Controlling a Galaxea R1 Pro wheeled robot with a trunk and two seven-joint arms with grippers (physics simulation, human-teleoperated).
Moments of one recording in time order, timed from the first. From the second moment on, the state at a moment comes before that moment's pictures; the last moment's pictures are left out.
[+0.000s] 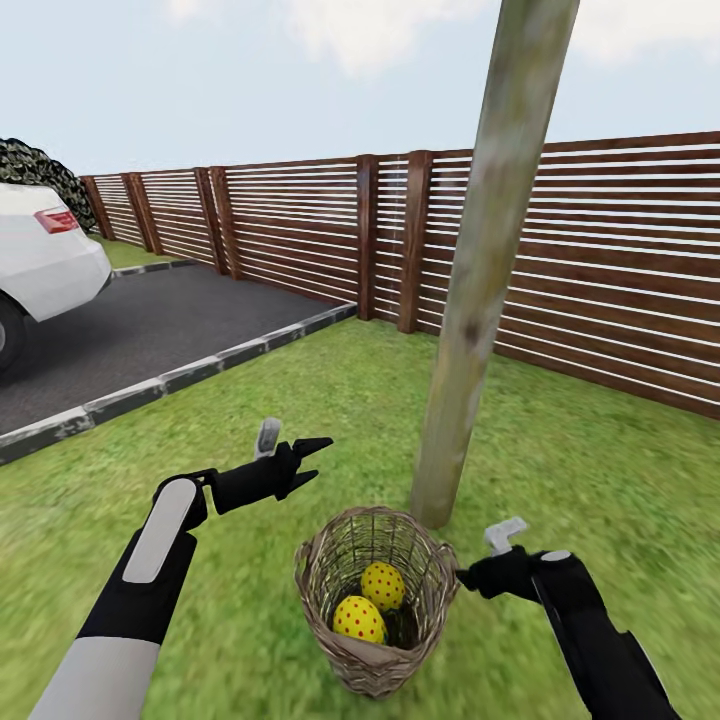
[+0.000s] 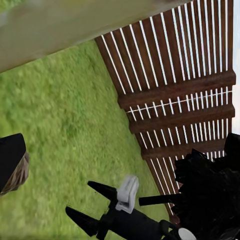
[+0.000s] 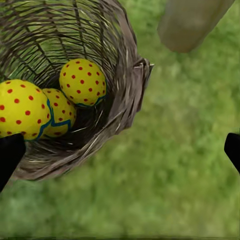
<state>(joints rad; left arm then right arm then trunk) -0.57 0.00 0.00 -1.34 1.30 1.00 0.08 -0.34 -0.05 -0.06 -1.35 0.46 0.80 0.61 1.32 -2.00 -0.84</state>
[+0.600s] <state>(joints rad) -0.57 -0.01 0.00 -1.34 1.30 1.00 0.08 -0.48 -0.04 0.14 -1.28 0.47 0.99 0.82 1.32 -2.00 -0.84</state>
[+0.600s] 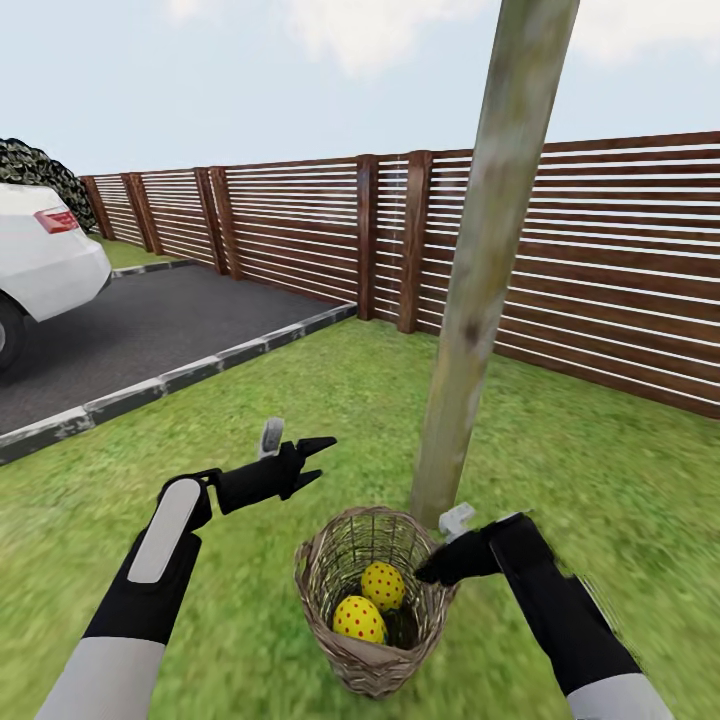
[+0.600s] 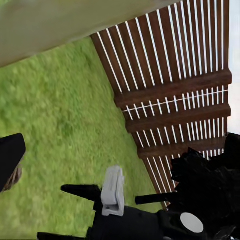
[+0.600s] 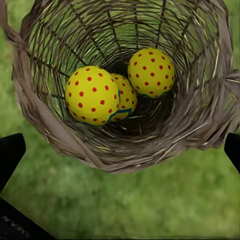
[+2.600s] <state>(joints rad) -0.55 0.09 0.00 -1.37 1.55 1.01 -0.02 -0.78 0.13 0.16 -0.73 0.47 0.98 0.60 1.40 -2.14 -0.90</state>
